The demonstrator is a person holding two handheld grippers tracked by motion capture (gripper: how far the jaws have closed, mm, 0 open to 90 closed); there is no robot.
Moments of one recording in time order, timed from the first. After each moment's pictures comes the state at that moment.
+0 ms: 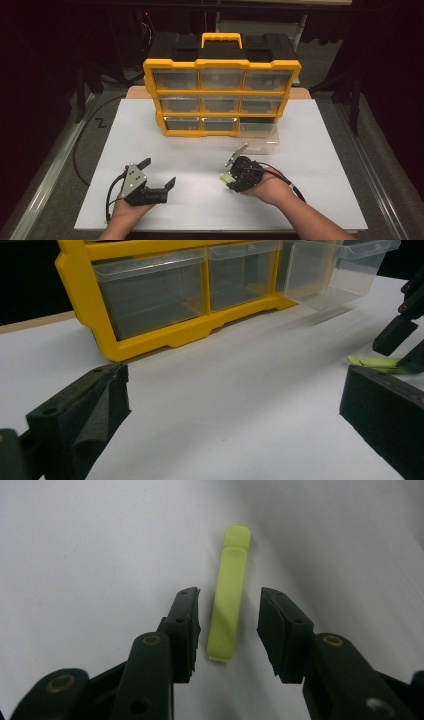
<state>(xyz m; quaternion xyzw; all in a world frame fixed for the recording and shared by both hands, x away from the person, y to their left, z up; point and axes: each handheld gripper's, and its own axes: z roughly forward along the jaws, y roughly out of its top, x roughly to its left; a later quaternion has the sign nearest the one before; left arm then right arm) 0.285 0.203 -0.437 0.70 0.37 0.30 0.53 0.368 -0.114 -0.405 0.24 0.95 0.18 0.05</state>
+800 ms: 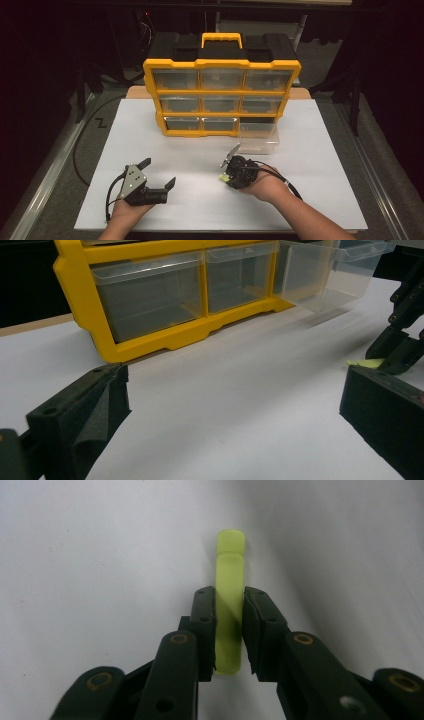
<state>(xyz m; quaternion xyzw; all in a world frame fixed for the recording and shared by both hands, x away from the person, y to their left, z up) 0.285 0.203 -0.436 0.70 0.37 0.30 0.53 0.374 -0.103 -0.407 0.21 0.96 0.15 0.06</state>
